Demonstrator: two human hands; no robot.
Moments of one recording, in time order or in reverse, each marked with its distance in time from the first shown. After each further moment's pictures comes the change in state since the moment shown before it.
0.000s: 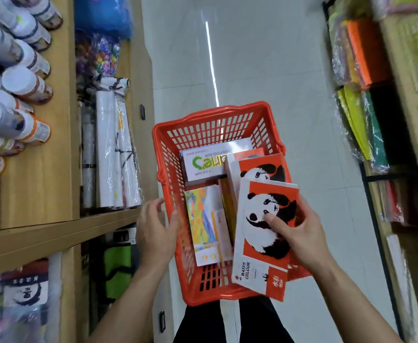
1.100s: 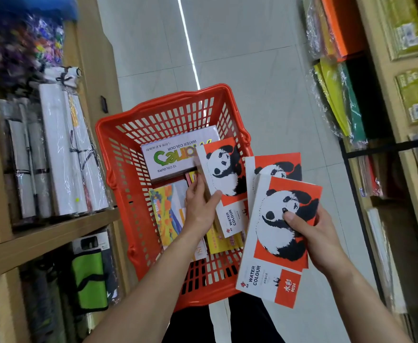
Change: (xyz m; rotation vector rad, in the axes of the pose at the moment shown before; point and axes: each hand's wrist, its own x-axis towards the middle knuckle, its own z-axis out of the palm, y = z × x) left_hand -0.008 0.079 0.161 -0.264 -0.617 -0.207; right_hand 0.010 0.058 -0.093 0.307 0.059 0.185
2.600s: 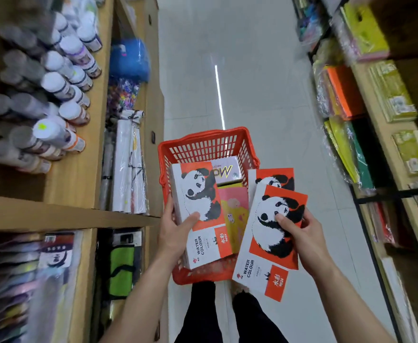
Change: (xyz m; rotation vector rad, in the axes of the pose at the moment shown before) left_hand -0.163 0.030 -0.107 -0.383 0.294 0.129; right_hand -0.059 -0.036 0.022 -0.084 -0.041 -0.100
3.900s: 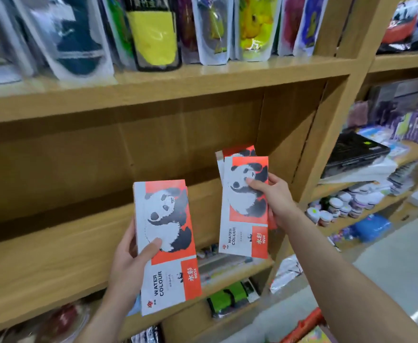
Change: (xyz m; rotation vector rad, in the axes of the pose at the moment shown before) left_hand -0.481 0.006 -0.238 -0.639 1.158 0.490; right_hand -0.317 -0.225 0.408 -0.326 -1.351 -0.336
